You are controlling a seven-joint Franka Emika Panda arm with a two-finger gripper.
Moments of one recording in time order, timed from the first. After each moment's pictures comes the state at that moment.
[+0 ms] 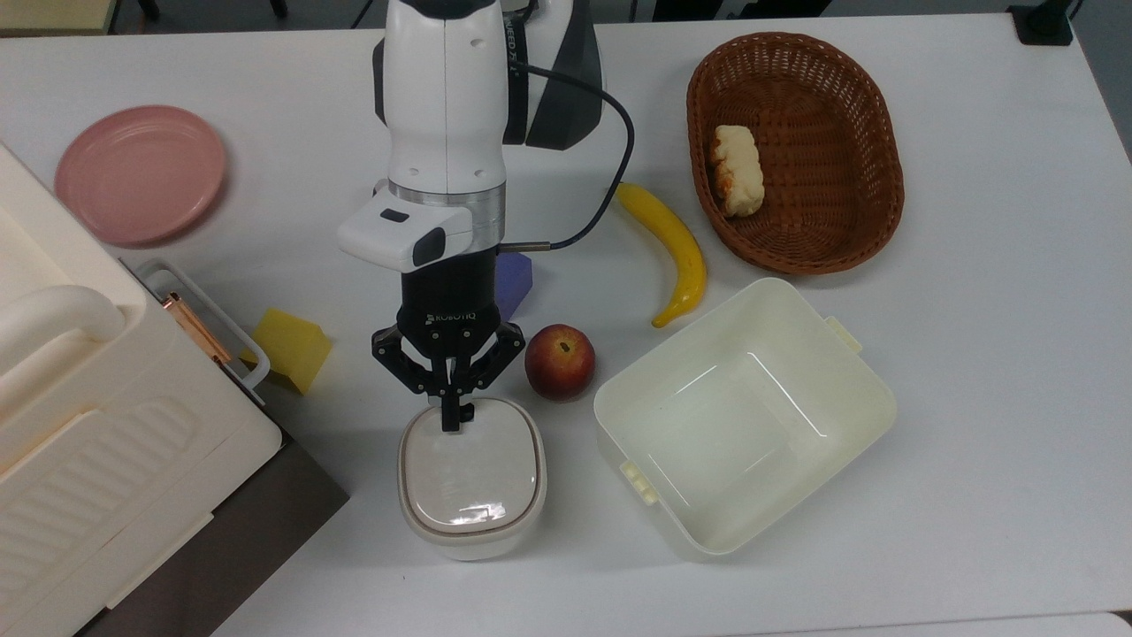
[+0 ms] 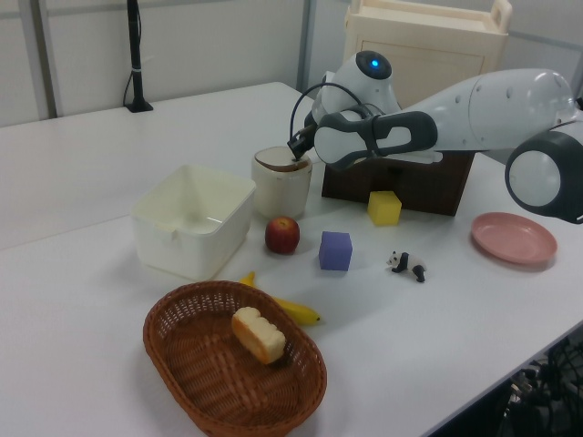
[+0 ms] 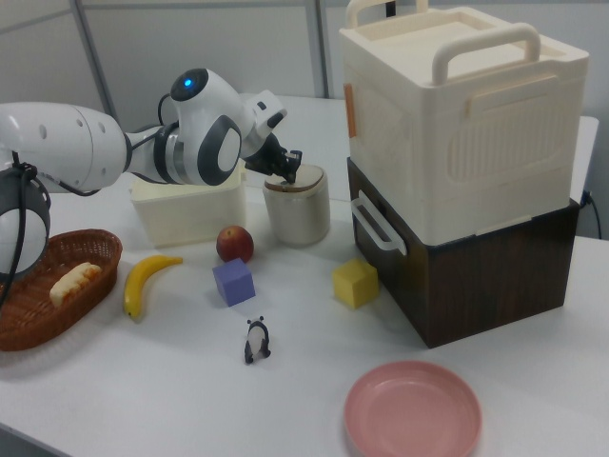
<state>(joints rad) 0.01 0.53 0.00 -1.53 -0.12 2.72 -0.10</state>
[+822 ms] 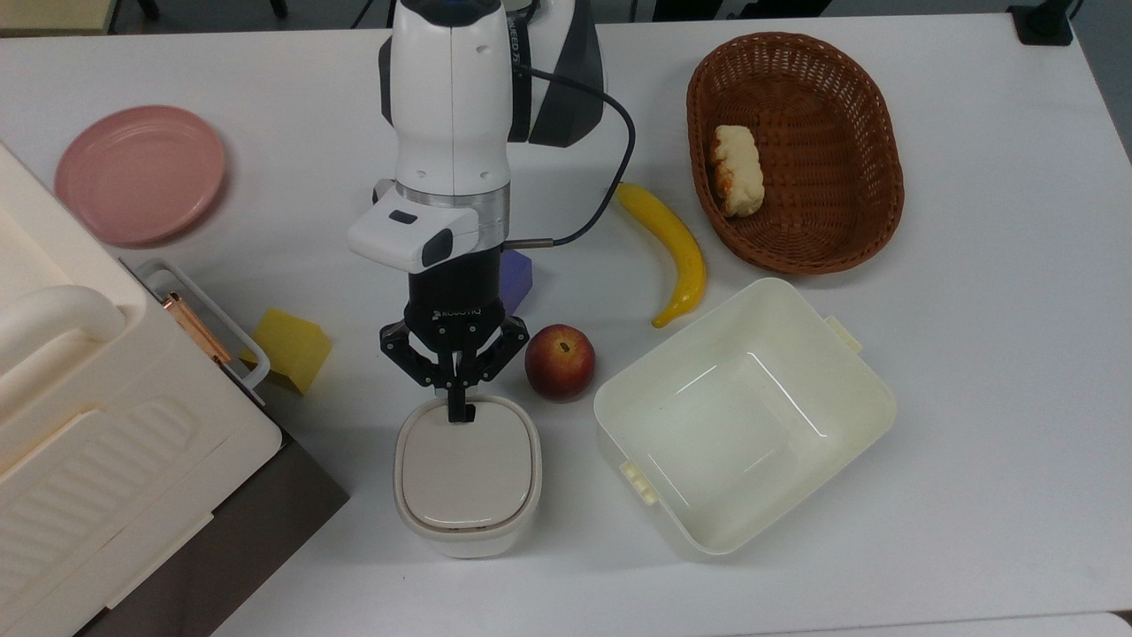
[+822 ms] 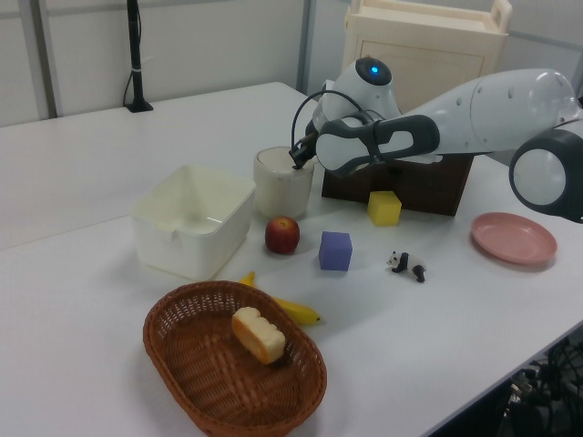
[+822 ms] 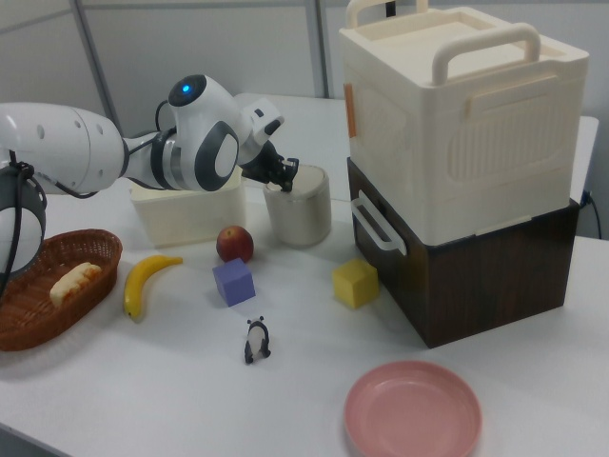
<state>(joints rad) 0.01 0.51 0.00 -1.57 -0.13 2.72 -0.11</state>
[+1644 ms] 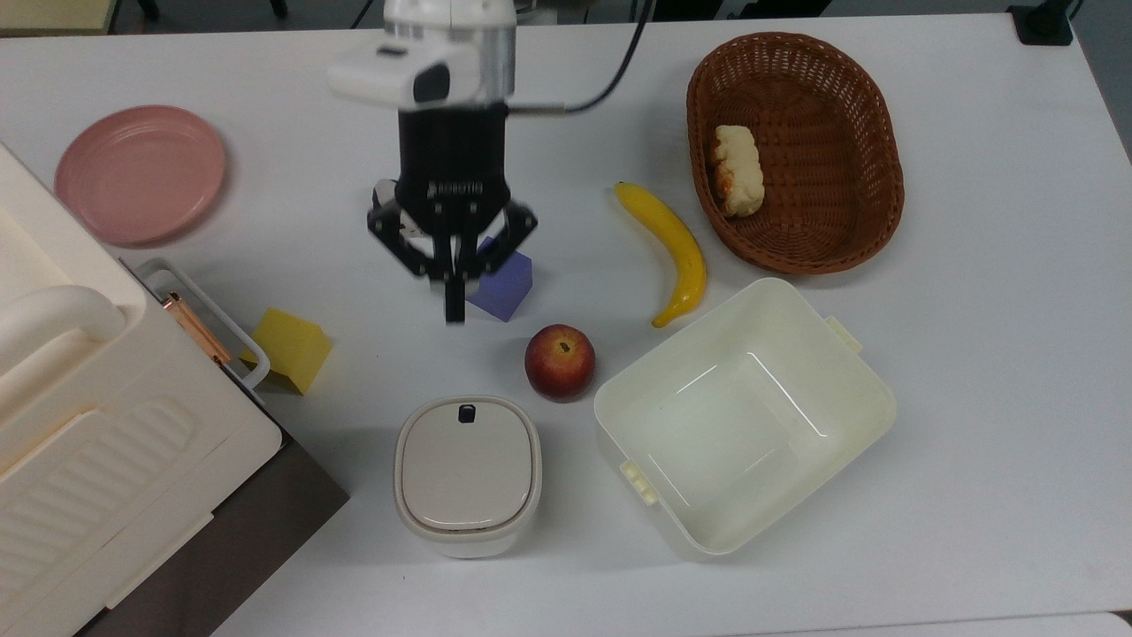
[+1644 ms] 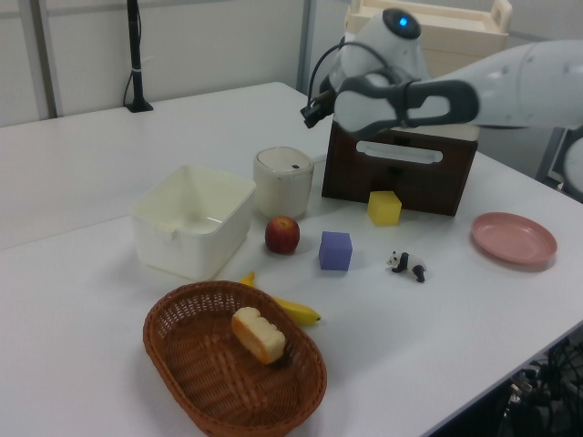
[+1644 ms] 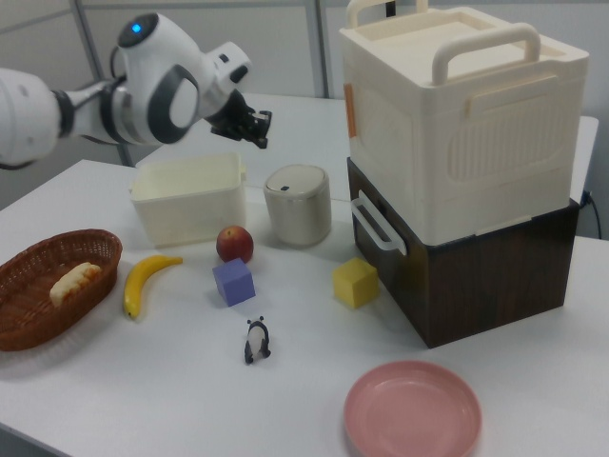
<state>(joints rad) 0.01 0.25 0.02 -1.69 -0.13 2.61 -0.11</state>
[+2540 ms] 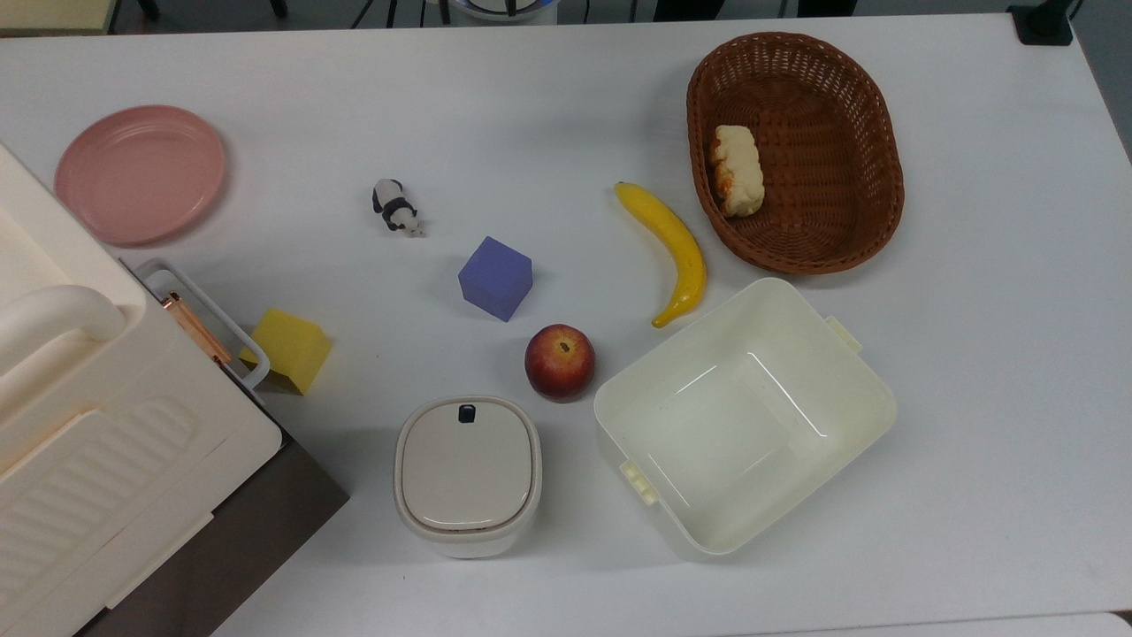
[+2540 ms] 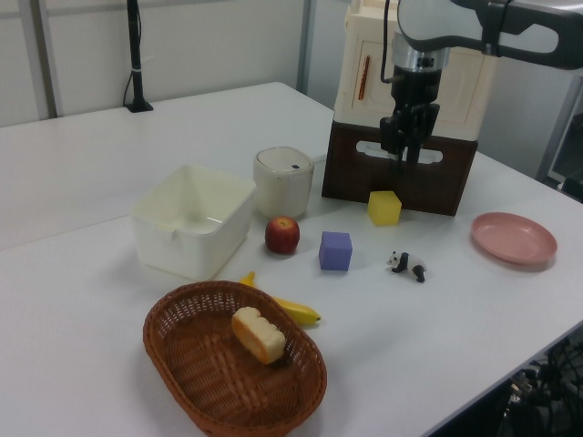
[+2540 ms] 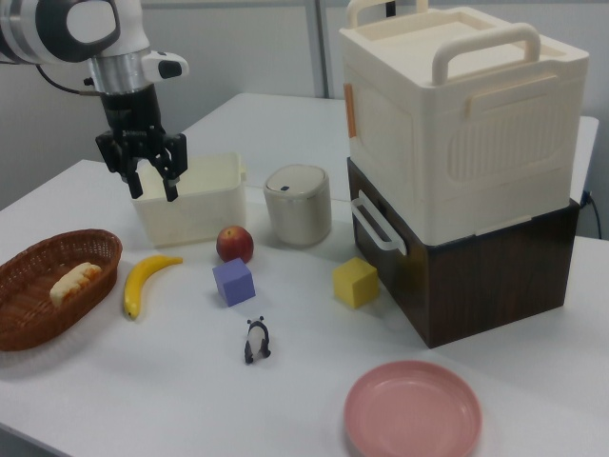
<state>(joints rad) 0.03 -0.09 0.02 -1.72 -0.04 1.56 -0.15</state>
